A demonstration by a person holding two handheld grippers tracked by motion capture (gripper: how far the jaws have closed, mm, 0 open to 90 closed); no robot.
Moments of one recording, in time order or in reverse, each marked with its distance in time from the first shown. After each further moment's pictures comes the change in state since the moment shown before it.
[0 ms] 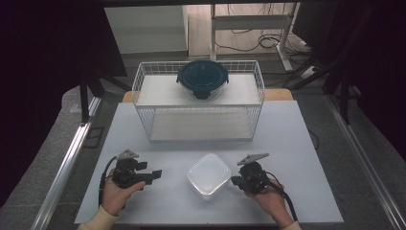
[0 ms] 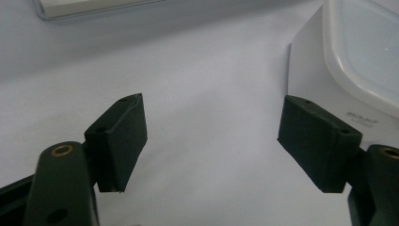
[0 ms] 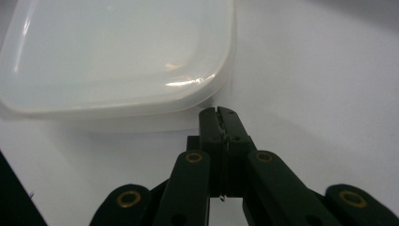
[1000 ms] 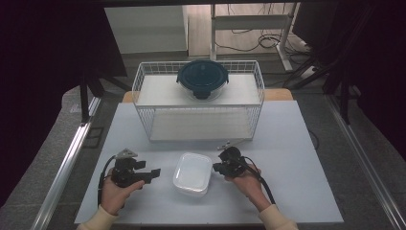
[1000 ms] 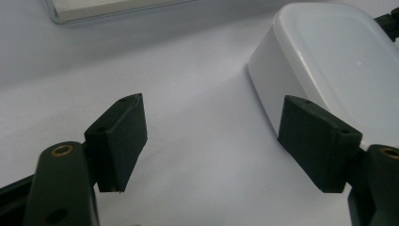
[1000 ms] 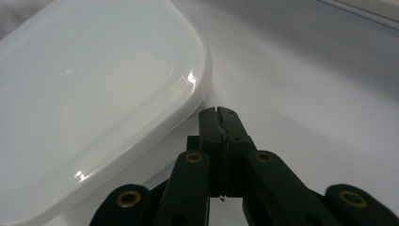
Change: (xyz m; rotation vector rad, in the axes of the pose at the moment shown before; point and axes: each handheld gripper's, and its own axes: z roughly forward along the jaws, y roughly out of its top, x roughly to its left) left arm 0.003 0.001 -0.002 -0.012 0.019 -0.005; right arm 0.009 0.054 0.046 -0.019 0.050 0.011
